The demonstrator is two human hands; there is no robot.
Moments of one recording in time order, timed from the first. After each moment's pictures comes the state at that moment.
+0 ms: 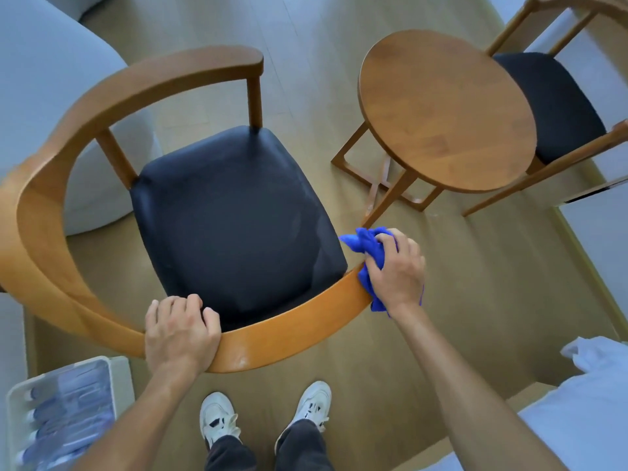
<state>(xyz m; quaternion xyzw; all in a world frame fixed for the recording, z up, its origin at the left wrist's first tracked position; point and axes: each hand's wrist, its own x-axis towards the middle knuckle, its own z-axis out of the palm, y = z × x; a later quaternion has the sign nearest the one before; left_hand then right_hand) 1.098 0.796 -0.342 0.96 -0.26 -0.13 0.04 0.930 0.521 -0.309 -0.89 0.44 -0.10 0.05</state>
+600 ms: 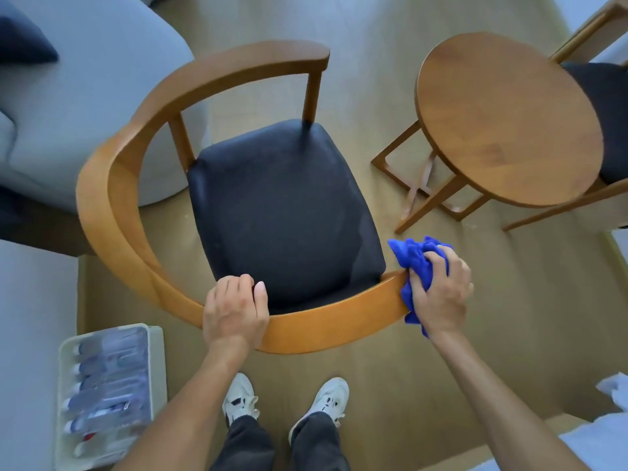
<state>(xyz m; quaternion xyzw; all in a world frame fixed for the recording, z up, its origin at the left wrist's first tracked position) 1.098 0.802 -0.345 0.95 -0.25 -0.11 0.14 0.921 0.551 -0.318 -0.89 0.44 -0.12 0.04</state>
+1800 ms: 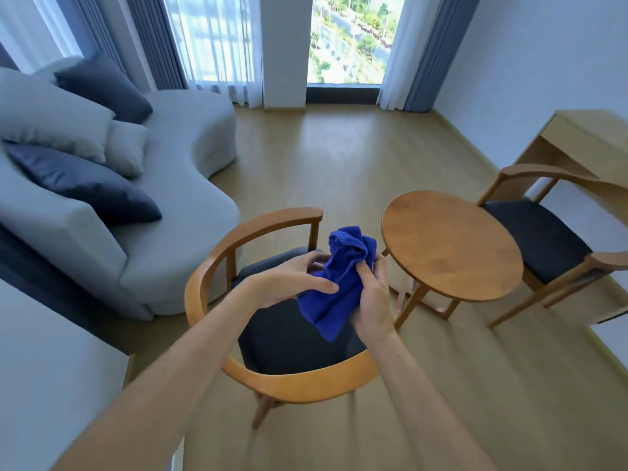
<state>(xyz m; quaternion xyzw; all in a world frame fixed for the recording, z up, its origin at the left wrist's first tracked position) 1.147 0.740 -0.004 0.65 -0.31 -0.55 0.43 1.016 0.650 -0.029 -0.47 0.27 -0.30 0.79</state>
